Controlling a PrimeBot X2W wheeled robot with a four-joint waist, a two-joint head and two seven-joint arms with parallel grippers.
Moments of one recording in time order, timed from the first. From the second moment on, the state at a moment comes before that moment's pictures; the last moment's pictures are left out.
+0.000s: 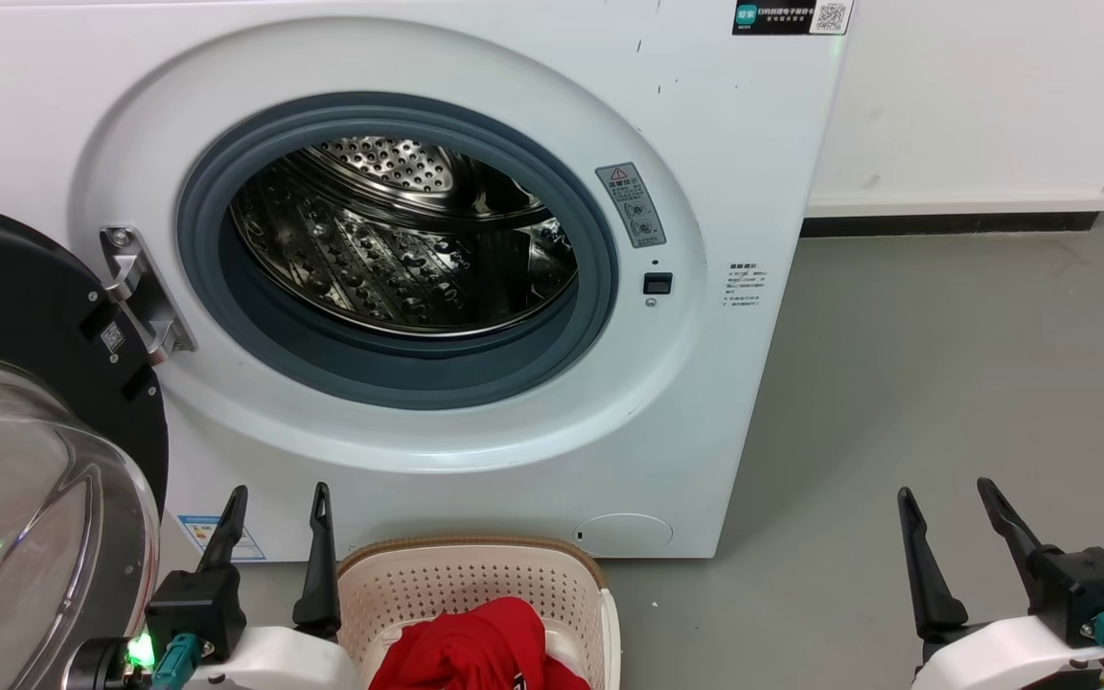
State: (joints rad) left arm 0.08 0.10 -0.03 -0.04 -0.10 0.03 -0.09; right arm 0.11 -0.05 -0.04 -0.07 0.01 0.13 -0.02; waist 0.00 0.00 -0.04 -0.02
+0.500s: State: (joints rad) left arm 0.08 0.10 -0.04 -0.05 -0.10 0.05 -0.08; right arm 0.11 -0.05 -0.04 -0.07 0.02 0.13 -0.02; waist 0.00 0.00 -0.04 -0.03
